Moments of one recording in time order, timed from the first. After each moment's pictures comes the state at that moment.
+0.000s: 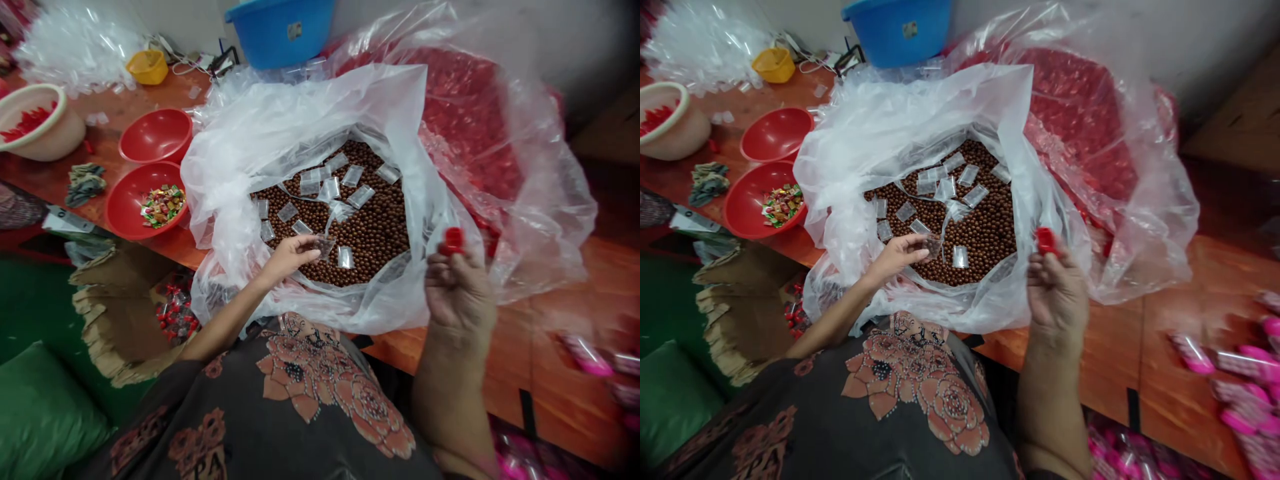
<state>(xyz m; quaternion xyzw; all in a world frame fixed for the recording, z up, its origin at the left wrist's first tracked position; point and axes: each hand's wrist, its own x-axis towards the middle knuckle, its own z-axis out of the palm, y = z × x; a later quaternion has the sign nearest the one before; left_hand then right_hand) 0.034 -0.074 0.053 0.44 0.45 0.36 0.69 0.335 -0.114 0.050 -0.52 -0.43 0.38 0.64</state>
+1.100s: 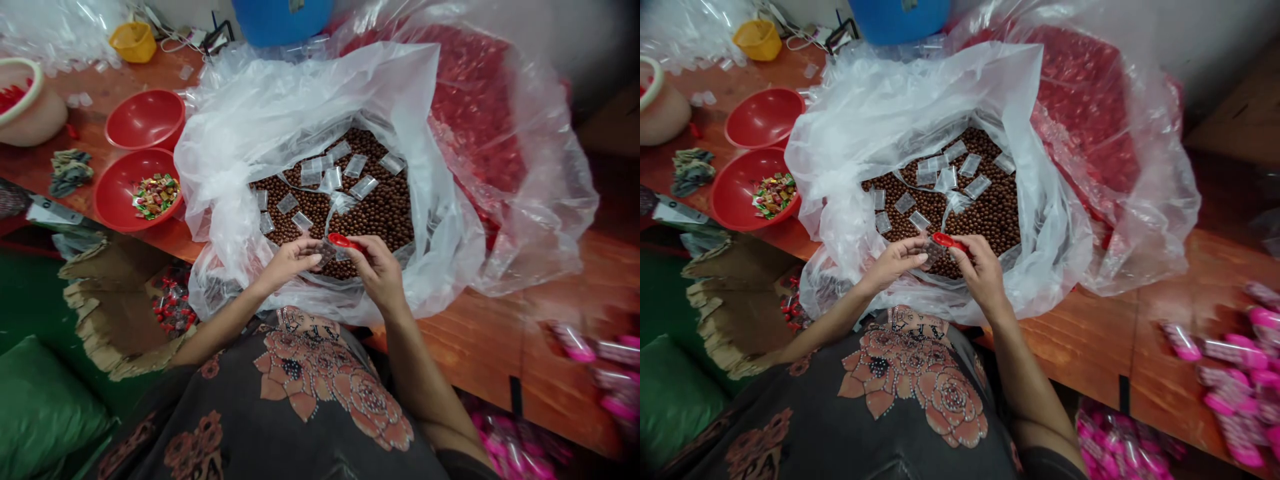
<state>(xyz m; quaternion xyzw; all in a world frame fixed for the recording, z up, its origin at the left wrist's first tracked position) 0.032 -0.100 0.056 0.43 0.43 0.34 0.72 0.238 -0.112 0.055 -0.53 -0.67 0.29 0.43</state>
